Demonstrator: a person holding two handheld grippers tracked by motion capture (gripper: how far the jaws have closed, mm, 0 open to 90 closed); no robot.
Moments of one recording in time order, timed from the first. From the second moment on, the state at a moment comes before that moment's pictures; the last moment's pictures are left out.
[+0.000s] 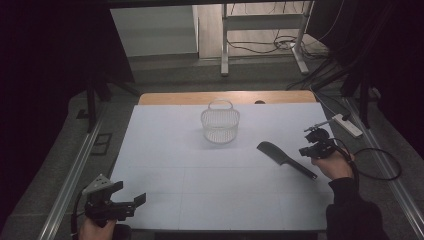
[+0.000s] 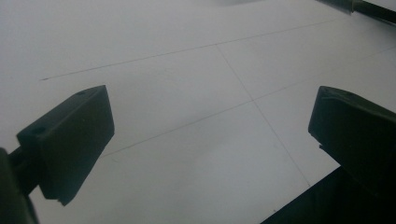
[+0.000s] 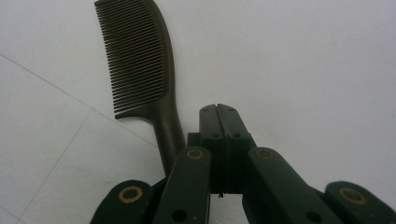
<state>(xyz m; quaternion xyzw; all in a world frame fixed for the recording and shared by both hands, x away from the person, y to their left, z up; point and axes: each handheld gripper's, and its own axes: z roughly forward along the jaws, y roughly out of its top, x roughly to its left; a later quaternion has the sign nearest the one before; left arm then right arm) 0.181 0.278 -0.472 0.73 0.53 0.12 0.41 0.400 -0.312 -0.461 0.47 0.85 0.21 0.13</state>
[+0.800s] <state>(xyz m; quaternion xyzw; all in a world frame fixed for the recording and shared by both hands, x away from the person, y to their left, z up) 0.181 0.278 -0.472 0.73 0.53 0.12 0.41 0.394 -0.322 -0.493 0.48 0.85 0.18 0.11</state>
